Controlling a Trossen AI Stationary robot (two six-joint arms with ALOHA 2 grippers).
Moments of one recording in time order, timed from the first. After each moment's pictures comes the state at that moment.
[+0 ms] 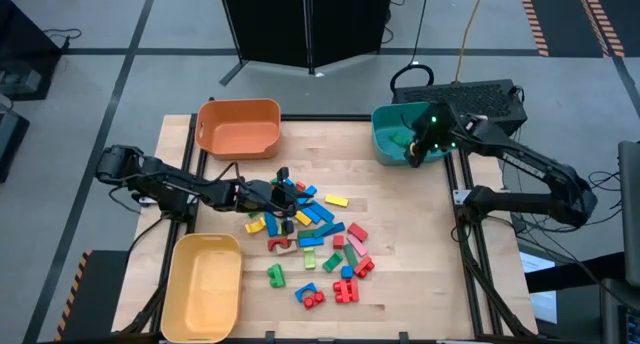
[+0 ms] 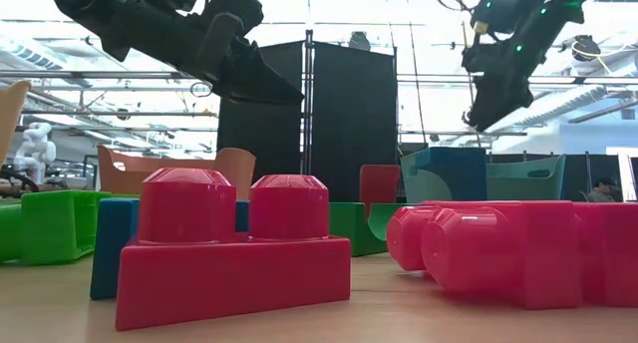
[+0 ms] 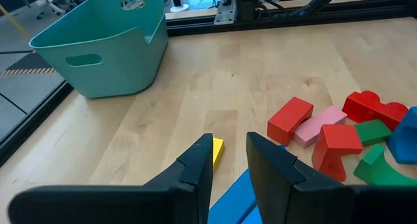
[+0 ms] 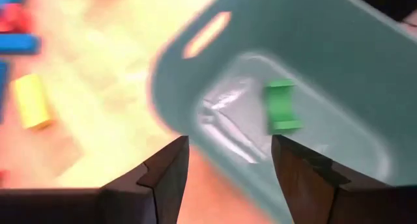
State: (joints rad) left arm -0.09 1.43 0.61 0.46 -0.22 0.06; right arm -0.69 1.00 0.86 -0.78 -0.01 0.05
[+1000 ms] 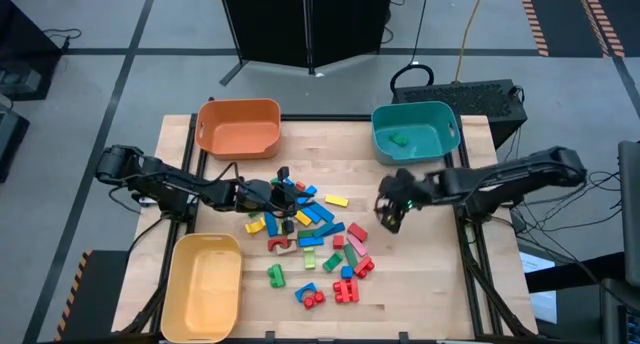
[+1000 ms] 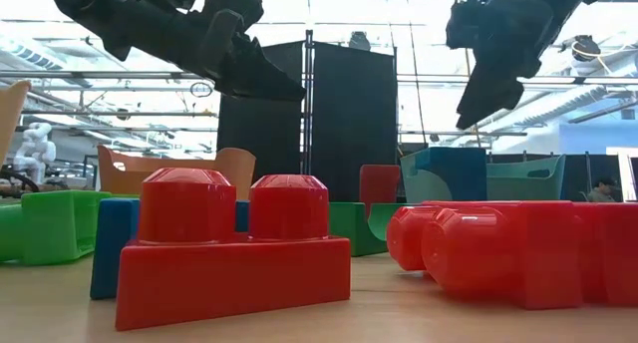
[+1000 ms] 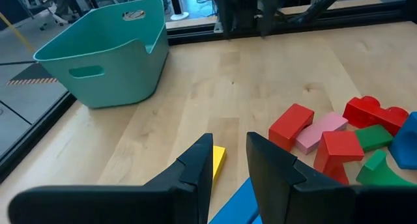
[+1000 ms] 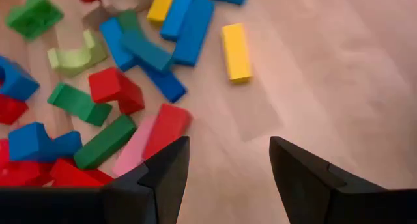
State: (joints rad) left arm -0.09 1.43 0.61 0.49 -0.22 0.09; right arm 0.14 1.19 0.79 -0.51 0.18 0.52
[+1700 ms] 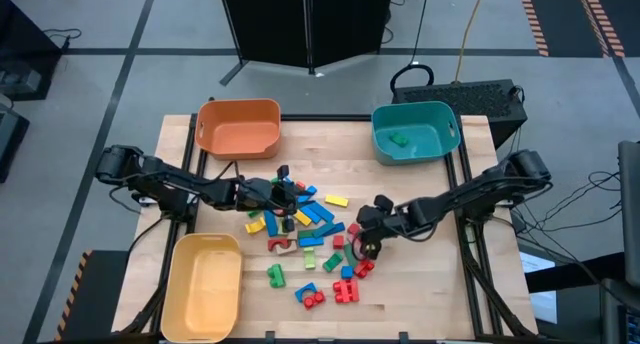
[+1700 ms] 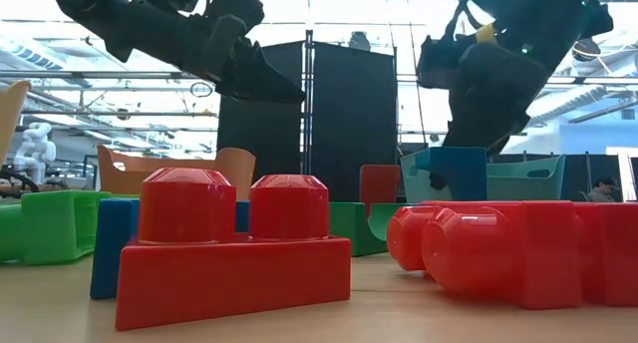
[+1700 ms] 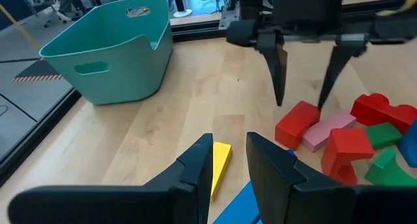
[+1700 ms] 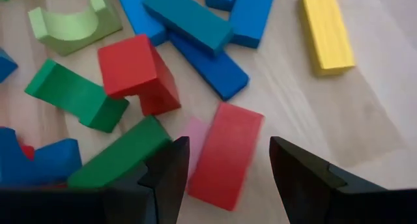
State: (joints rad) left arm -0.08 1.43 0.61 0.48 -0.22 0.09; right arm 0.30 1.56 0.79 -0.21 0.27 0.63
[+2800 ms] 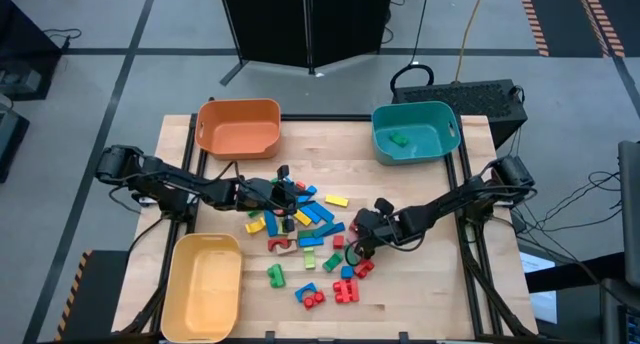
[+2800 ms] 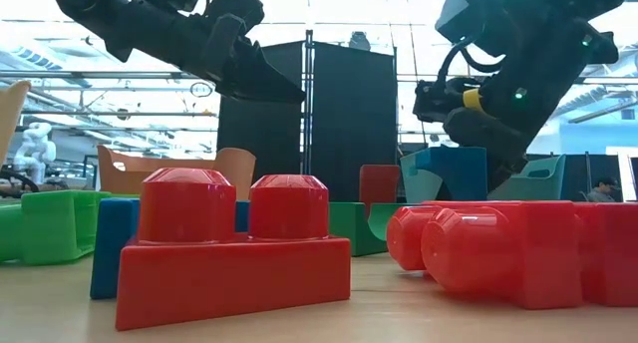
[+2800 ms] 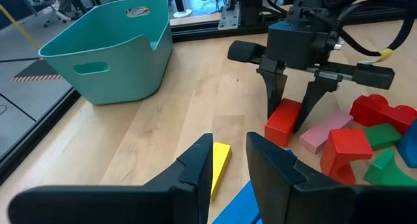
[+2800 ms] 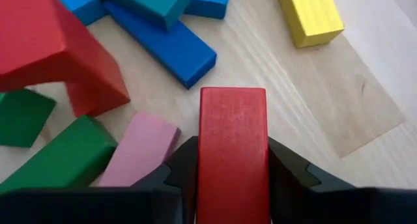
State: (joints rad) left arm -0.08 1.43 0.61 0.48 -0.22 0.09; right arm 0.33 1.70 0.79 -0.18 0.39 0.74
